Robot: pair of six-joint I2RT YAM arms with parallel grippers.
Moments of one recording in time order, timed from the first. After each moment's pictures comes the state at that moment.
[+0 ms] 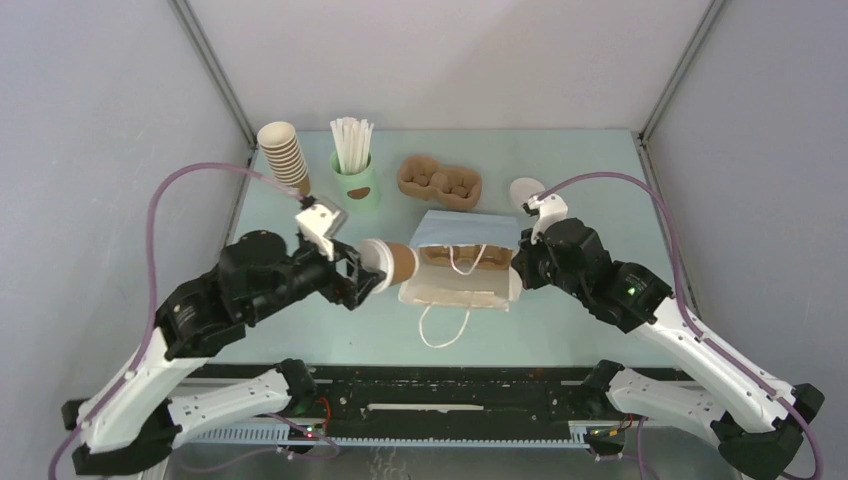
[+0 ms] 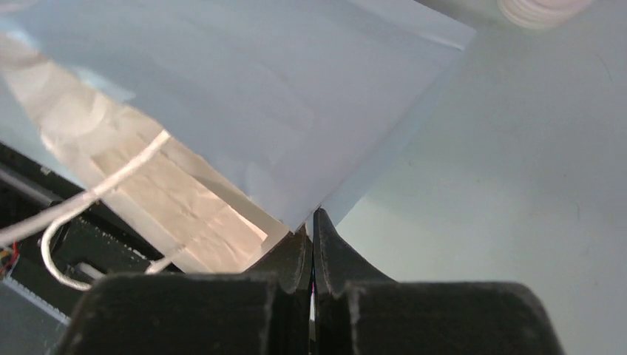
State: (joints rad) left arm -0.89 0.74 1.28 -0.89 -0.13 -0.21; right arm 0.78 0.90 1.01 -0.68 0.17 0.30
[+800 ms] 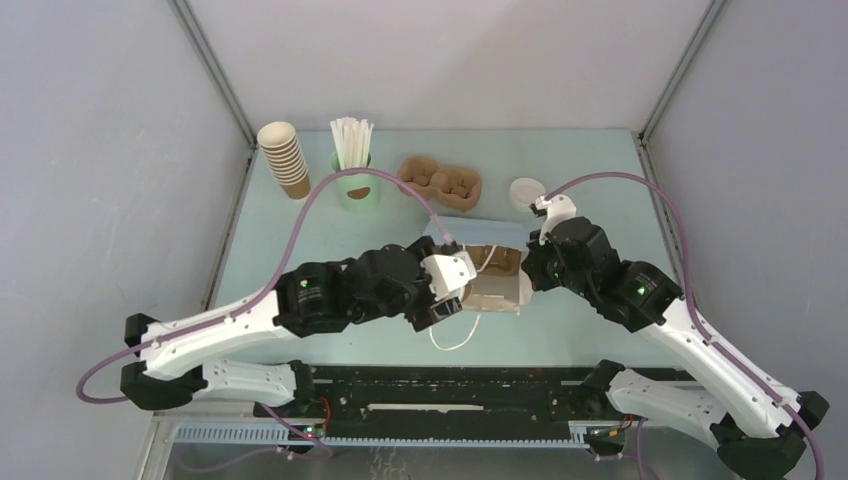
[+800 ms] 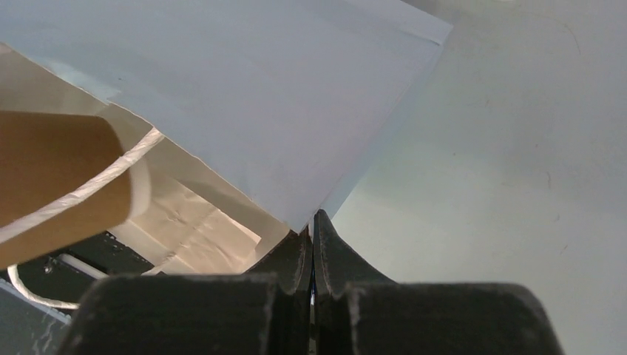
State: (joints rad) left arm -1.27 1.11 1.30 -0.76 -0.25 0.13; right arm 0.75 0.89 1.05 -0.81 0.21 0.32
